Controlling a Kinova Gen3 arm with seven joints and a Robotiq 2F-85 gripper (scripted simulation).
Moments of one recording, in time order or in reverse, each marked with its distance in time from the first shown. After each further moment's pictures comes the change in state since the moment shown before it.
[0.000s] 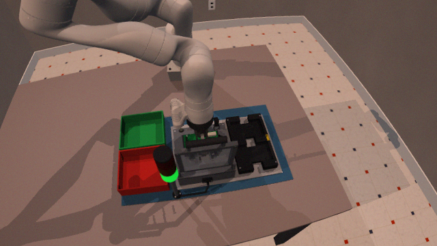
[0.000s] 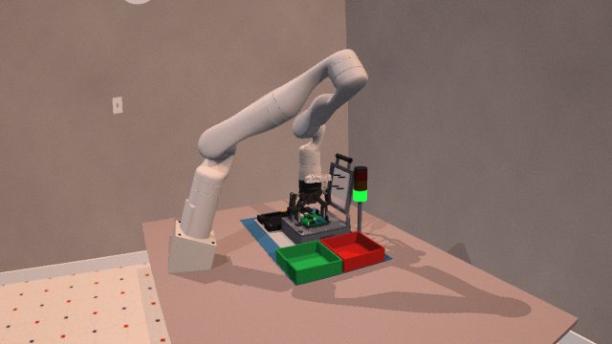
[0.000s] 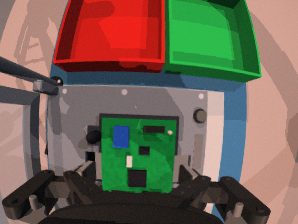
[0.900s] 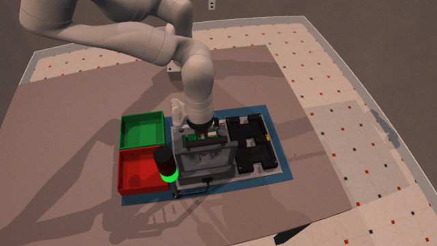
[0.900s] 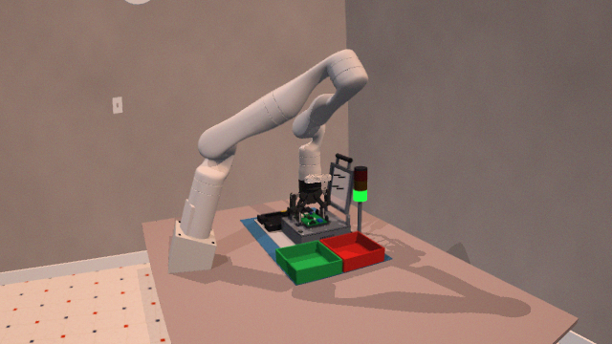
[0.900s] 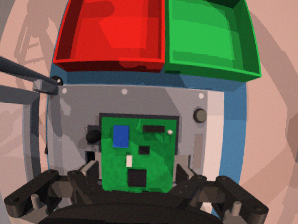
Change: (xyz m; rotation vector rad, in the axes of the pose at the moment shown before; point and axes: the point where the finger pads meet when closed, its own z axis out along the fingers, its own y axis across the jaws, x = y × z) arm 0.000 0.000 0.000 0.000 -0.001 -0.001
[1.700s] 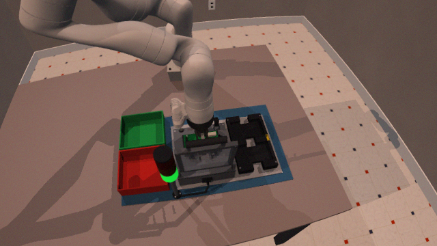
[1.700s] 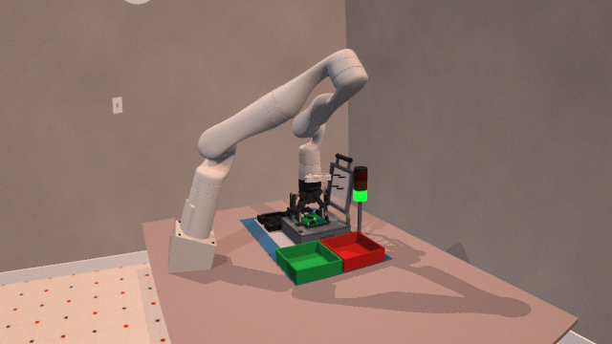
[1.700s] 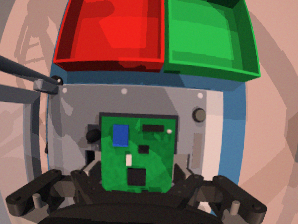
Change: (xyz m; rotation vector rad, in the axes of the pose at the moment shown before) arm -0.001 0.001 -0.002 -0.002 -0.001 -0.001
